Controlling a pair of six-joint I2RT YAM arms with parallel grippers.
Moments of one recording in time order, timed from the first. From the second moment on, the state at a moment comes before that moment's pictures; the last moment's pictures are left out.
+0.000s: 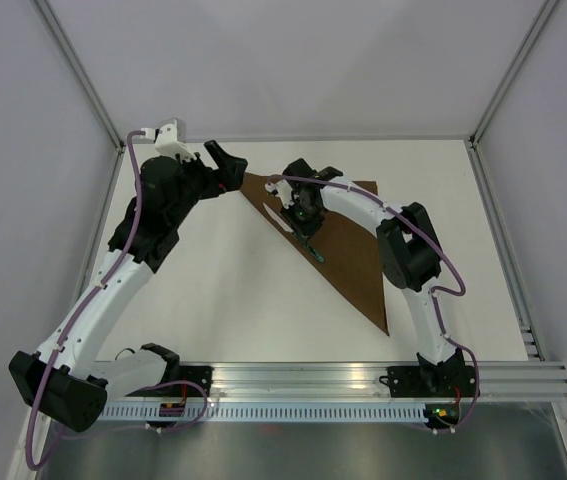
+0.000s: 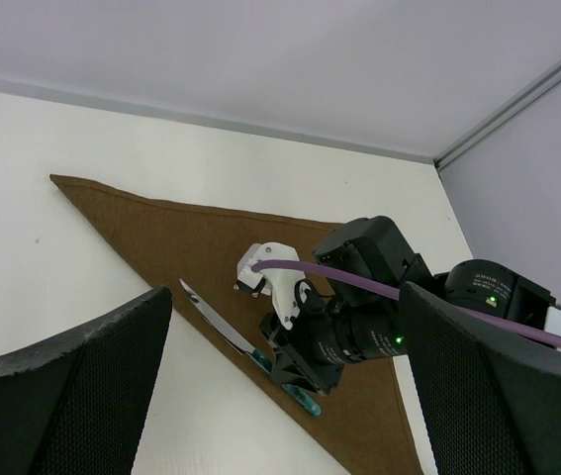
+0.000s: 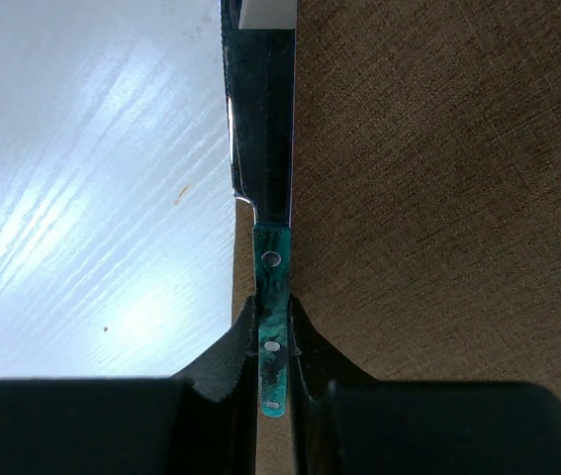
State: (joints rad) left arm -0.40 1.12 1.16 -0.18 -0.08 -0.50; right arm 0.61 2.22 1.85 -0.90 -0.16 -0.12
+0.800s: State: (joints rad) left arm -0.40 1.12 1.16 -0.18 -0.08 -0.50; right arm 0.61 2.27 1.83 -0.88 -0.16 -0.06
